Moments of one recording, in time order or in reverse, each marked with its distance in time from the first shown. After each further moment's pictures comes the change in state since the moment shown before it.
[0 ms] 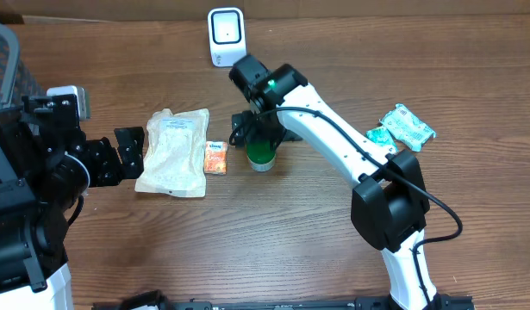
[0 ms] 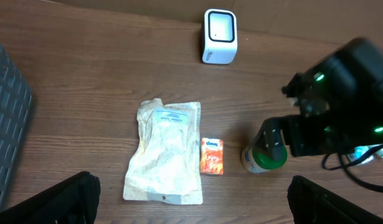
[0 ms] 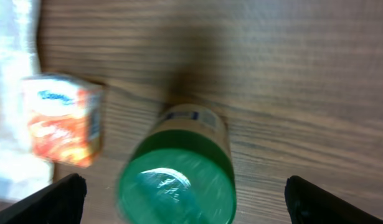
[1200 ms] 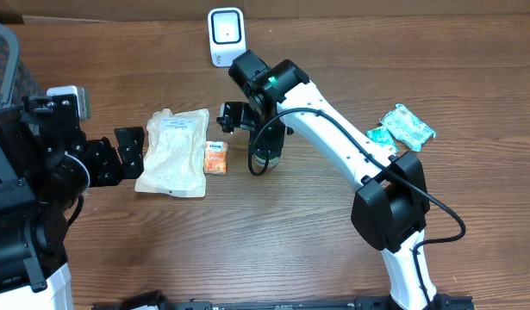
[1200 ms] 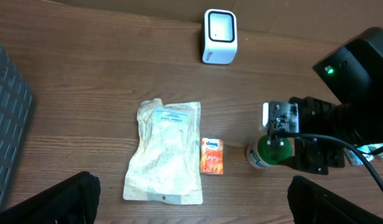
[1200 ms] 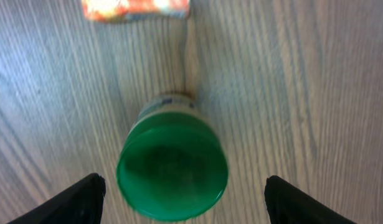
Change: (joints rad) left arm 0.000 0.000 0.000 0.000 0.000 0.000; right arm -0.001 -0.001 0.080 -0.058 -0.007 -1.339
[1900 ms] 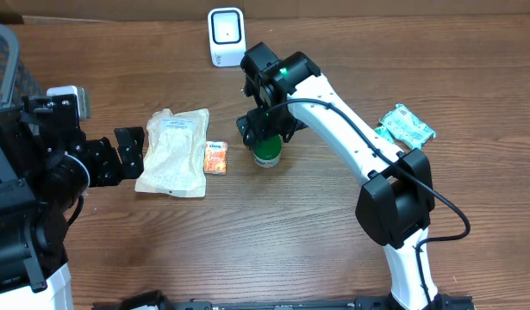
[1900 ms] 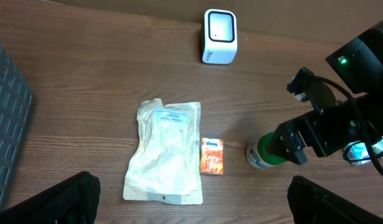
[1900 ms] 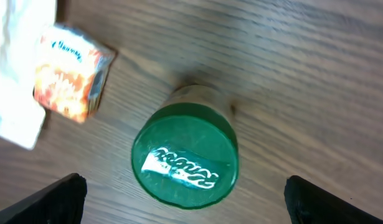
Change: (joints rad) left arm 0.000 0.000 0.000 0.000 0.000 0.000; right arm -0.056 0.000 0.014 -0.048 -0.079 1.018
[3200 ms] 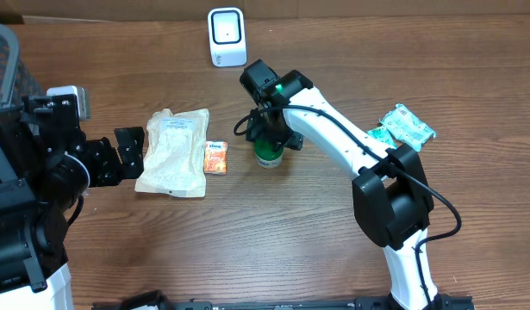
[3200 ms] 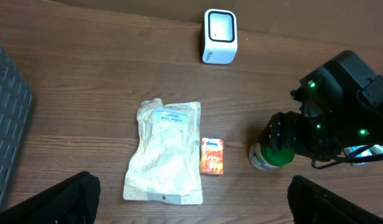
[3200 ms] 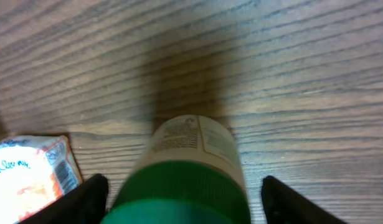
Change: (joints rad) left arm 0.000 0.000 0.000 0.000 0.000 0.000; right arm 0.019 -0.003 -0.193 0.196 0.103 0.579
